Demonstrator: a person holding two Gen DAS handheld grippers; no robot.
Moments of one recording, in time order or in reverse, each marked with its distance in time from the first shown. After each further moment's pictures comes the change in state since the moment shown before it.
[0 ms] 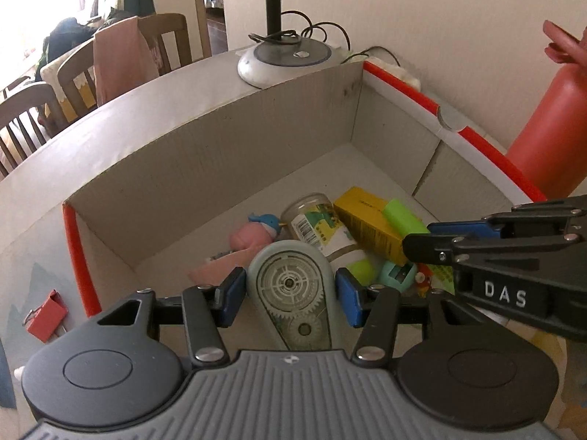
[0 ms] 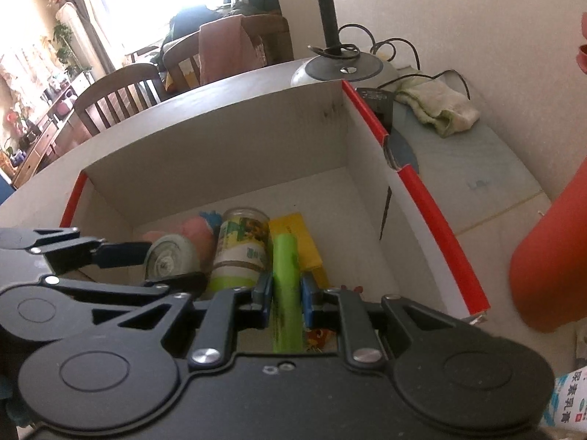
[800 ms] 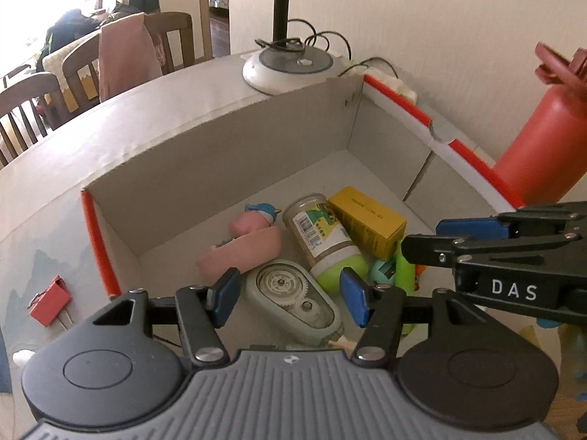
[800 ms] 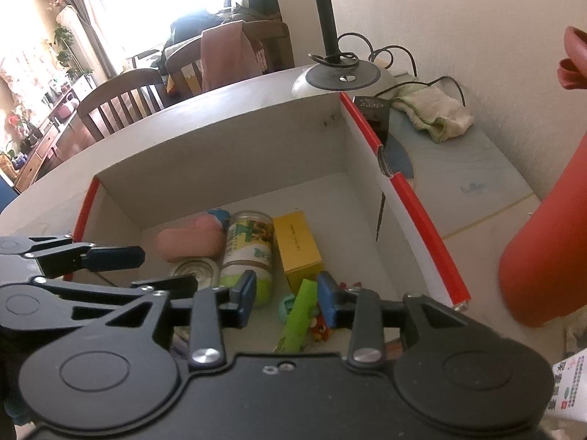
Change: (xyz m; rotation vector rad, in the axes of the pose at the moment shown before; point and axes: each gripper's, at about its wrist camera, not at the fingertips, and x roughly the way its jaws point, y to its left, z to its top) left arm -0.023 0.011 -0.007 -0.057 -0.022 -0.042; right arm -0.023 0.003 0.000 0.010 -0.016 0.006
